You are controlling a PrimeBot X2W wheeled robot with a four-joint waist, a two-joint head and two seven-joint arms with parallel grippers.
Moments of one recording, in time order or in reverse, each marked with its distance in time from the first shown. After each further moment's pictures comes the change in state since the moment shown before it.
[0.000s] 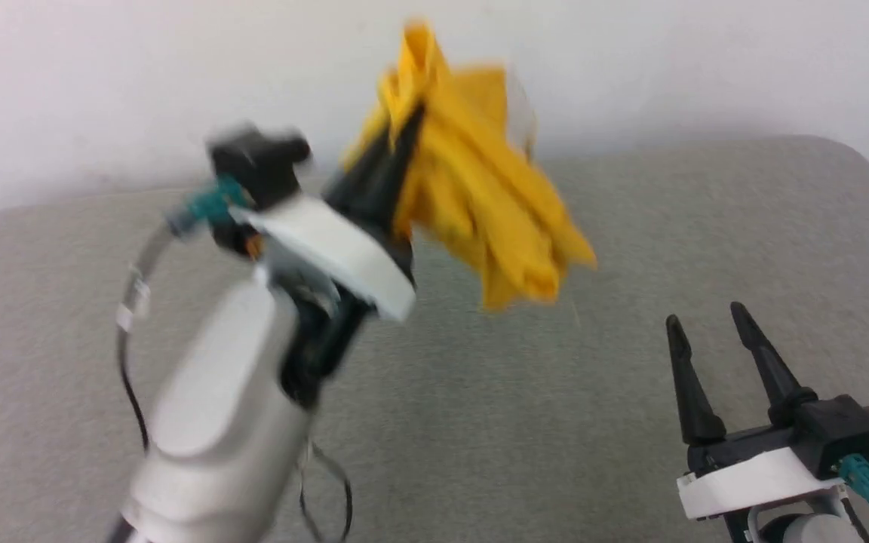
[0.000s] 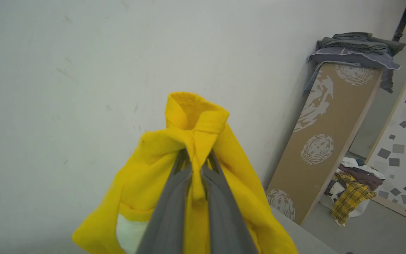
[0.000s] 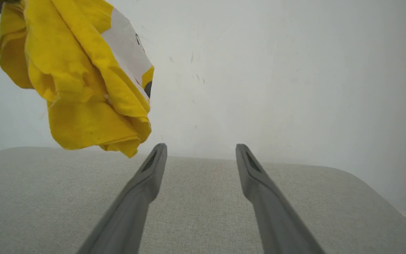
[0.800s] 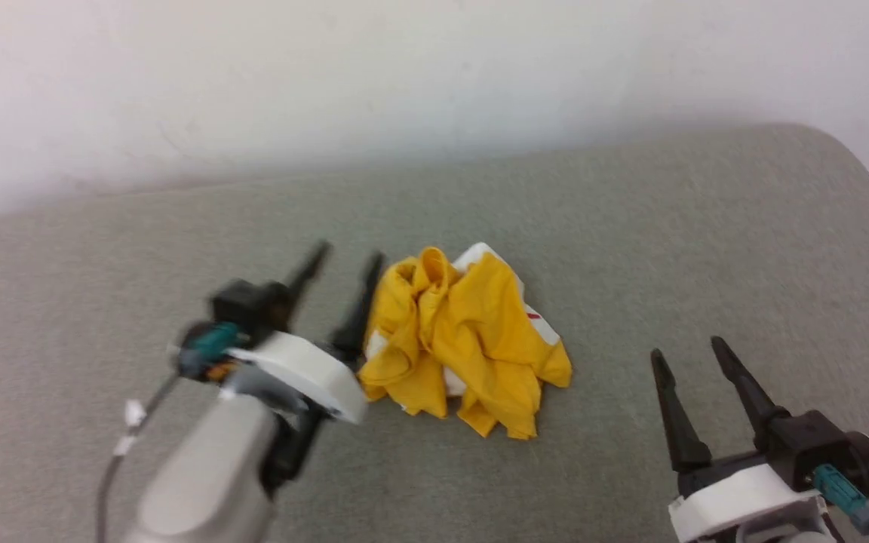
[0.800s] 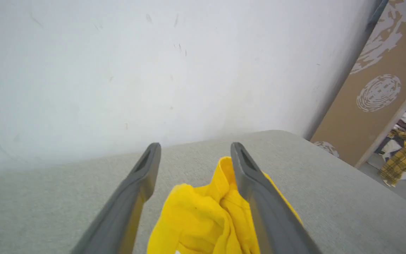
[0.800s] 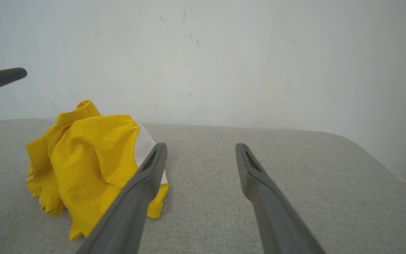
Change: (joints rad) left arm 0.203 0.055 -0.063 0.221 0.116 0.037 -0.225; right arm 0.015 0.001 0.018 0.087 -0.013 0.000 0.013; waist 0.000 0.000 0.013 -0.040
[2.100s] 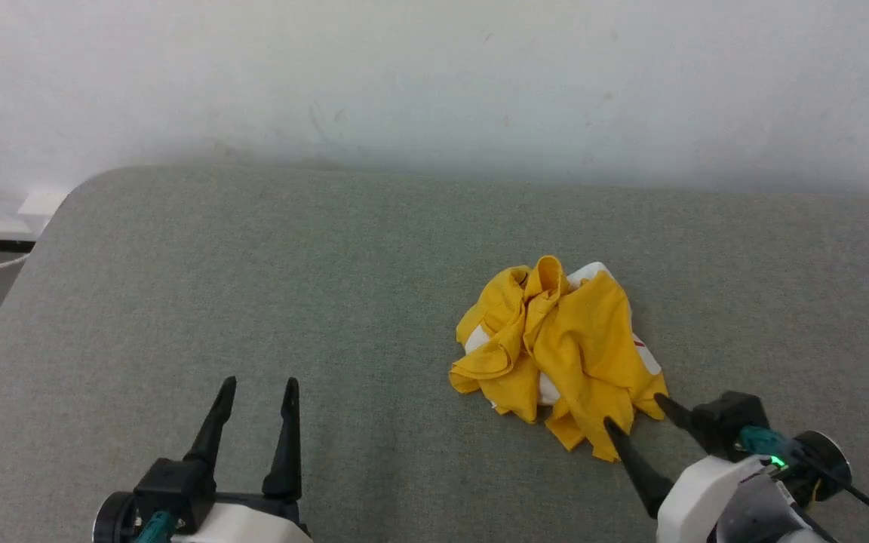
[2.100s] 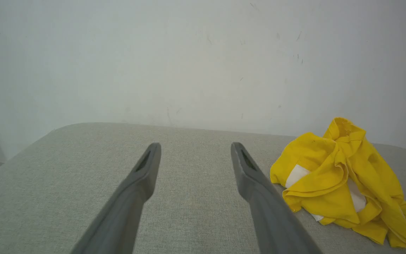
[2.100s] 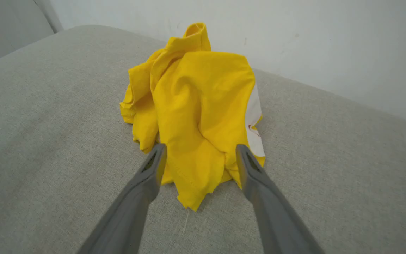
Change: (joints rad) left arm 0.526 -0.041 0.316 -0.406 0.281 0.098 -0.012; right arm 0.002 -0.163 0.178 -0.067 0.127 0.000 0.407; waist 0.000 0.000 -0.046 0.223
